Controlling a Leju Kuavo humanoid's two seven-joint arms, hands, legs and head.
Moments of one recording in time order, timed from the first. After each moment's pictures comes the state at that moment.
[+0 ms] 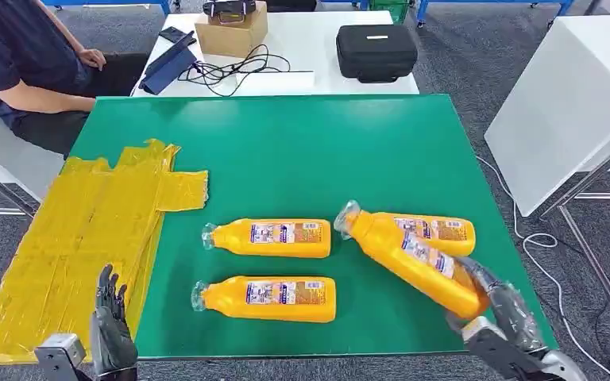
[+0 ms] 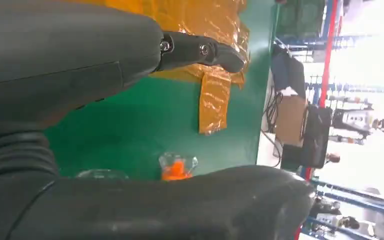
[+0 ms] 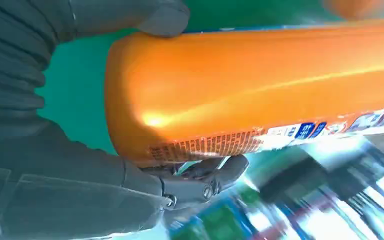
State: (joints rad) left arm 0.31 -0.35 0.26 -1.57 -0.06 -0.13 -0.60; right arm 0.23 -0.17 -0.19 -1.75 0.56 0.21 -0.42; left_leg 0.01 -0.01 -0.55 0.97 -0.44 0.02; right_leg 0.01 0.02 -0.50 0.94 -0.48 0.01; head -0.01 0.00
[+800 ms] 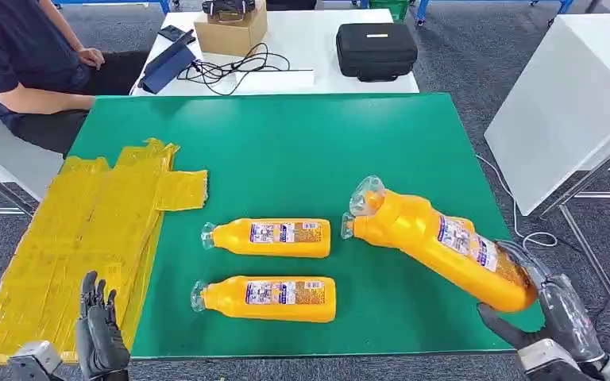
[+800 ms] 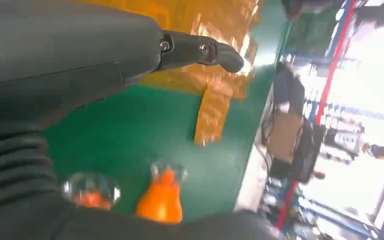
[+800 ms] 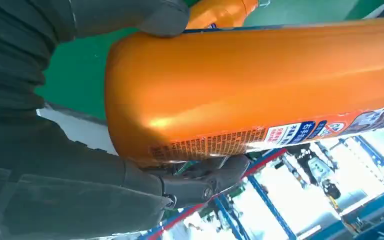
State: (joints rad) left arm 0.31 -0.35 0.28 -1.58 0.13 -0.21 -0.55; right arm 0.29 -0.25 -0.20 -1.92 0.47 0.15 -0.44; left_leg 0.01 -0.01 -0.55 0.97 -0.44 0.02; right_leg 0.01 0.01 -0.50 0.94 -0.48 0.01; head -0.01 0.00
